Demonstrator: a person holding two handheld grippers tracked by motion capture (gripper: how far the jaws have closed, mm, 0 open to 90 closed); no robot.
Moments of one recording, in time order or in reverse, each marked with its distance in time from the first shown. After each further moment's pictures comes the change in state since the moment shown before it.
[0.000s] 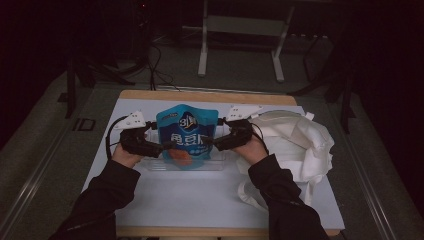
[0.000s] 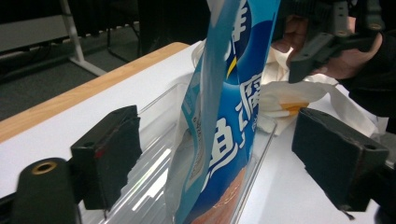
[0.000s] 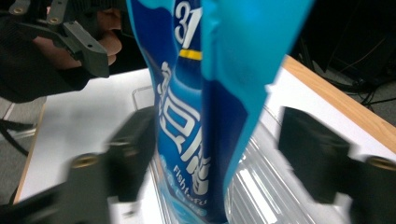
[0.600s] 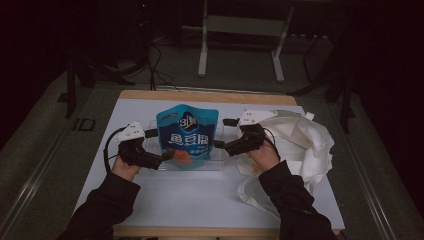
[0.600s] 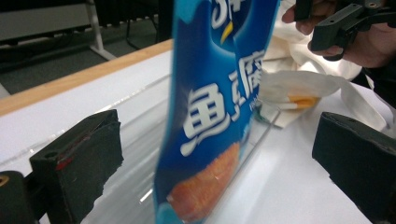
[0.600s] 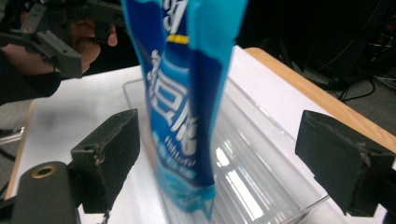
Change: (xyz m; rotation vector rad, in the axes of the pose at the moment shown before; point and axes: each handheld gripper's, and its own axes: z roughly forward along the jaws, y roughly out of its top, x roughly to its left) left arm -0.025 -0.020 -0.007 0.015 0.093 -0.050; right arm 0.004 -0.013 -0.029 -0.015 -0.059 0.011
